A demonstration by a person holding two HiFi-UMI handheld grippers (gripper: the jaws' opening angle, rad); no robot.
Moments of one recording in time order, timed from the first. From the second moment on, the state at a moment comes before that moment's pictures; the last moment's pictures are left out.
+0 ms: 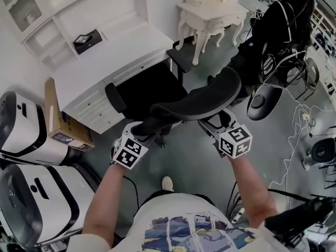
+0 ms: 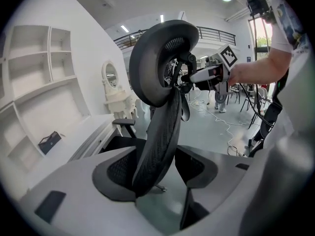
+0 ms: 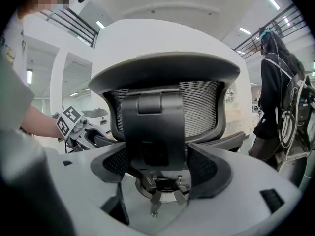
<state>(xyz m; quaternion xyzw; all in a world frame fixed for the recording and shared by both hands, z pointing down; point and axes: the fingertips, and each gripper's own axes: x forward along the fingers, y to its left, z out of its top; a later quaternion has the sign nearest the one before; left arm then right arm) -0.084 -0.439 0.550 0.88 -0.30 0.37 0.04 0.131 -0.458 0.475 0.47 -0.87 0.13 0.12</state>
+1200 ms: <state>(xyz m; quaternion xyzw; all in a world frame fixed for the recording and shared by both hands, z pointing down) -0.030 -0.280 0.460 0.88 -0.40 0.22 0.08 0.179 -0.267 0.466 0.42 -0.89 0.13 0.12</state>
